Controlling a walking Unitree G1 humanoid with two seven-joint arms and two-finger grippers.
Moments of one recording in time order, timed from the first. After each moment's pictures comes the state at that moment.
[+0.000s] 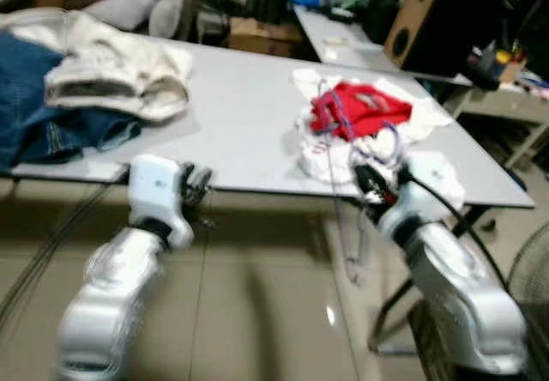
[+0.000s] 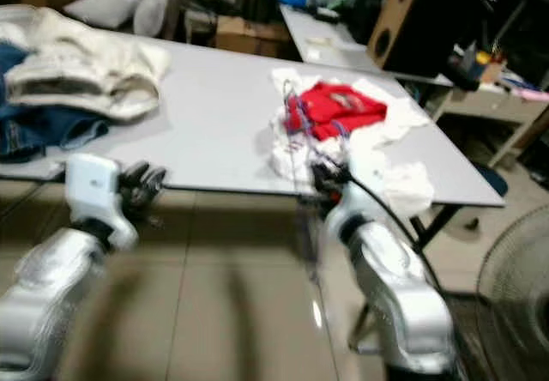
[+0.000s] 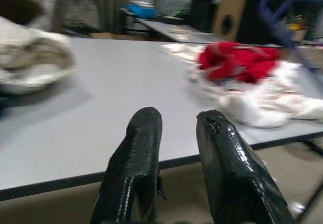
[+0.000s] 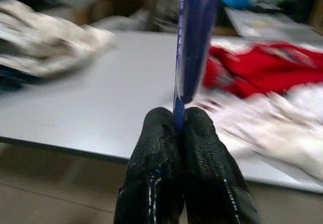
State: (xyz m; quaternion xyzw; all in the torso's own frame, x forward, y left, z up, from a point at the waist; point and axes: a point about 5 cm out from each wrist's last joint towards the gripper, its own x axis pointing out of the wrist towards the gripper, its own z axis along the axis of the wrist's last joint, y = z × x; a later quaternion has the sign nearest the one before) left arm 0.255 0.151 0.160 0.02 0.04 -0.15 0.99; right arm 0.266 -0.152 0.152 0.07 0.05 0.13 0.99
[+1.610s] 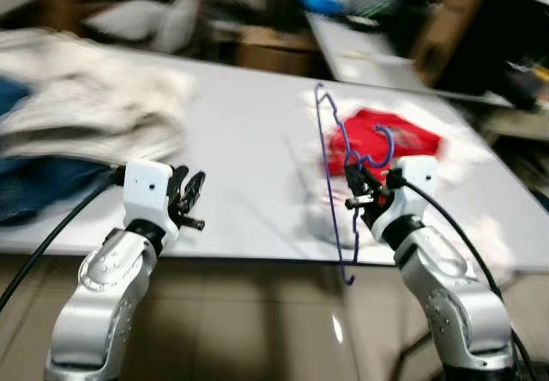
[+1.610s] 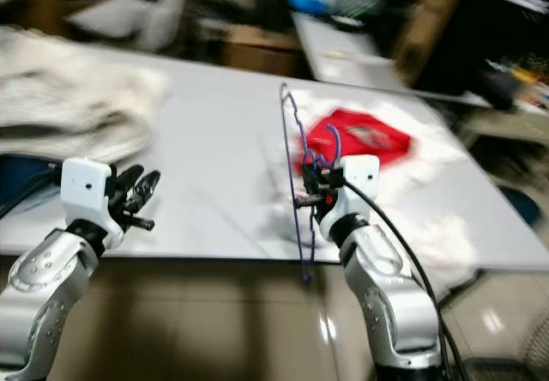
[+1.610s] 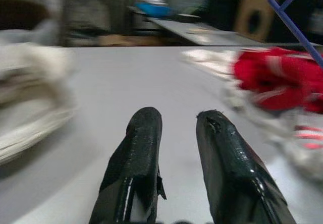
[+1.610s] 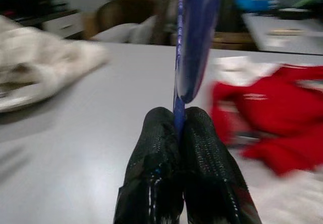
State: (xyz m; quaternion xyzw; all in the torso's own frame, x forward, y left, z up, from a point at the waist) left arm 0.257 0.168 0.157 0.04 0.03 -0.13 0.99; right arm 0.269 -0.139 0.153 0.07 0.04 0.15 0.99
